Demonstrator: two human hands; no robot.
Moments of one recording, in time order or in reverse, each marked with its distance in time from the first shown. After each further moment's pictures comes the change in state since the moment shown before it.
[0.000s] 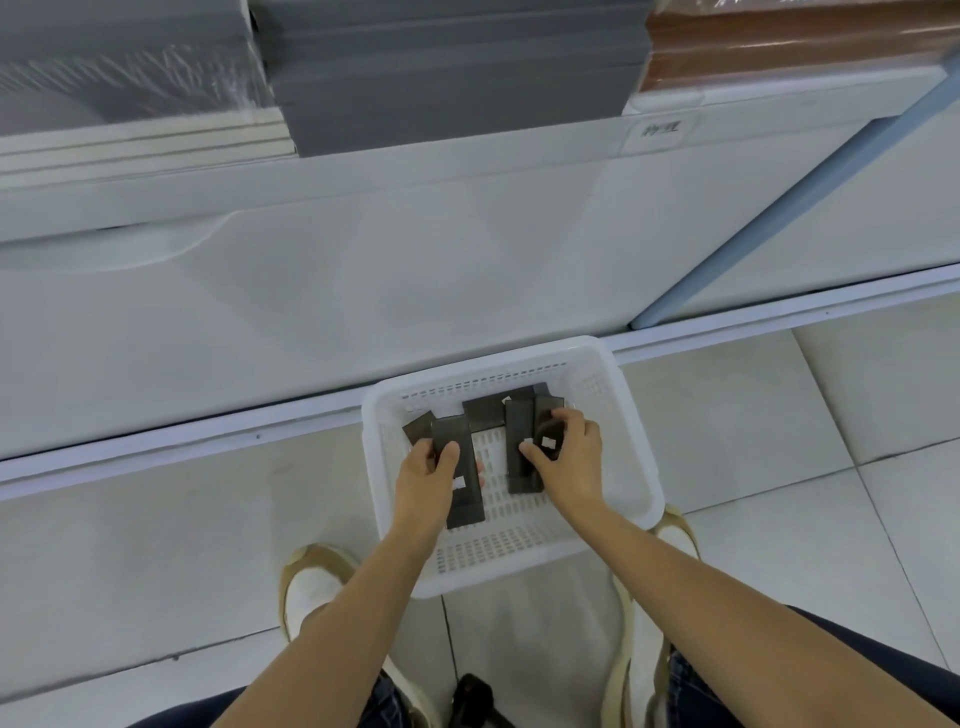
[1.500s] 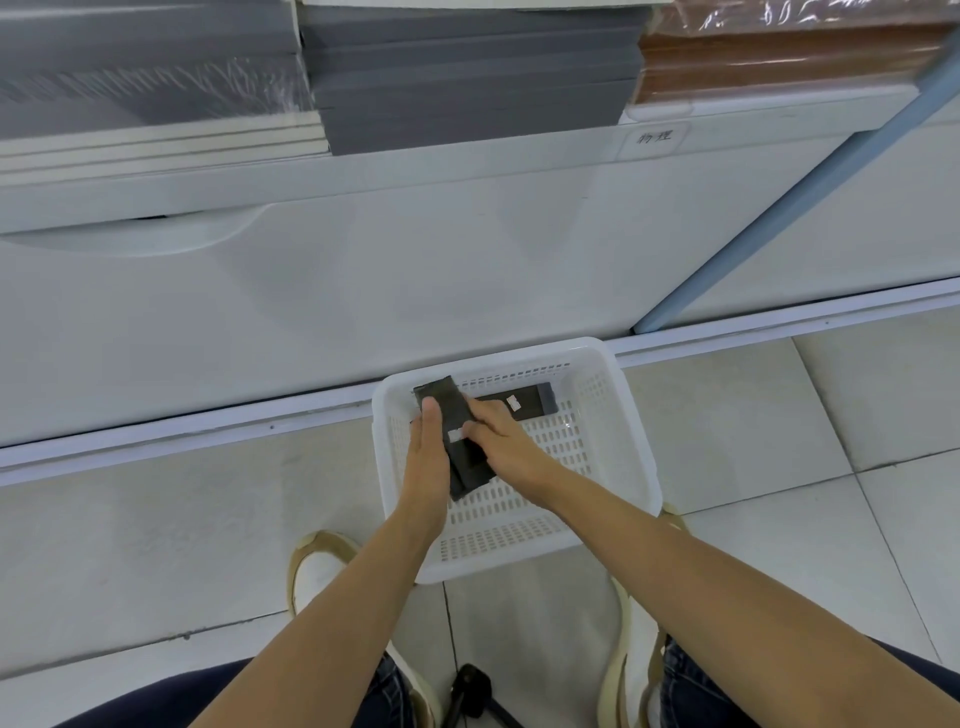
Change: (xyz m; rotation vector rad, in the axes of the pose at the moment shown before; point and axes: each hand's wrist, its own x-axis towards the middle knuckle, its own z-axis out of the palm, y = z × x) left_hand -0.006 0.016 0.003 -0.405 -0.019 -0.001; right_hand -0.021 -0.079 0.006 0.380 -0.668 -0.173
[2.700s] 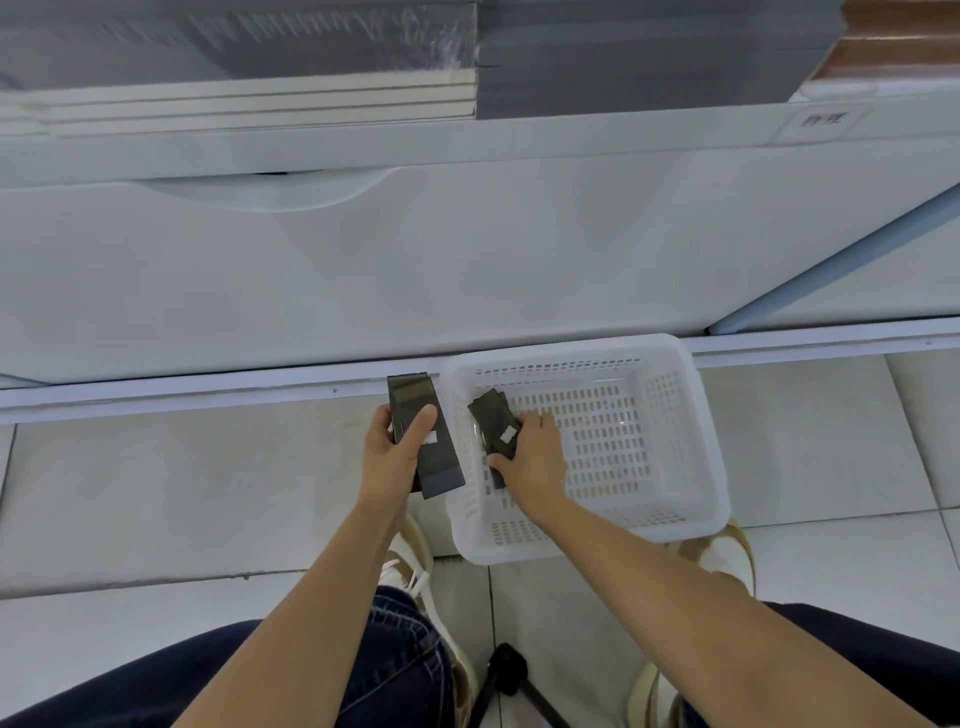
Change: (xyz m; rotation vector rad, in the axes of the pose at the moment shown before) left_hand -0.003 0.016 -0.097 0.008 0.129 0.157; right_hand 0.029 0.062 0.057 -0.688 0.414 0.129
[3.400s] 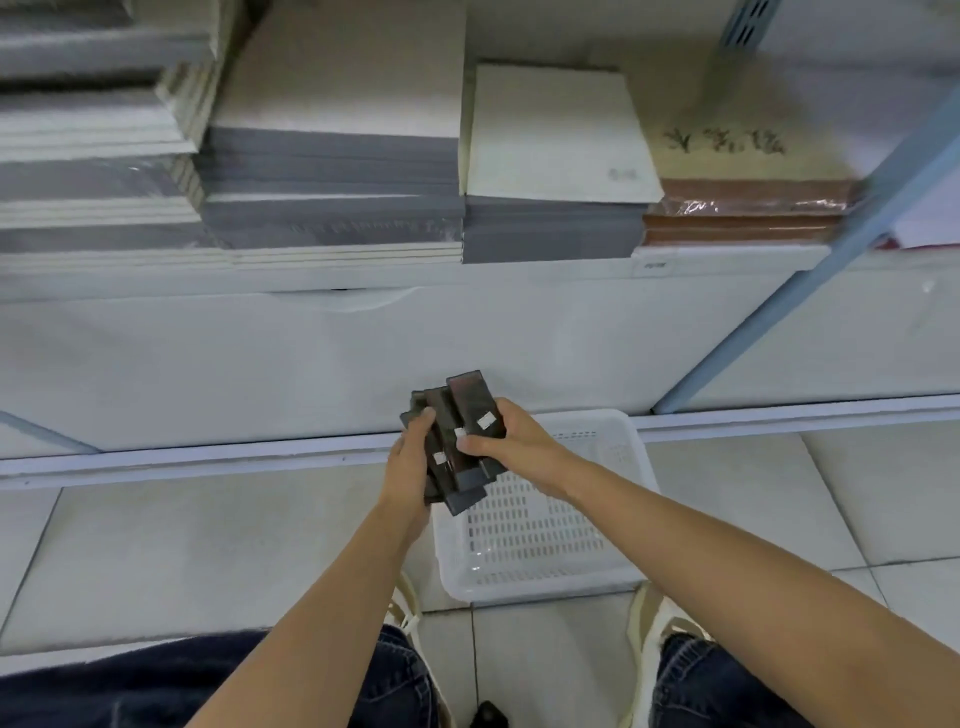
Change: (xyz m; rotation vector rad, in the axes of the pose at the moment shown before) left_hand -0.043 0.071 0.040 -0.196 -0.168 -0.041; right_hand -0.028 -0.090 -0.145 0.670 -0.414 -0.172
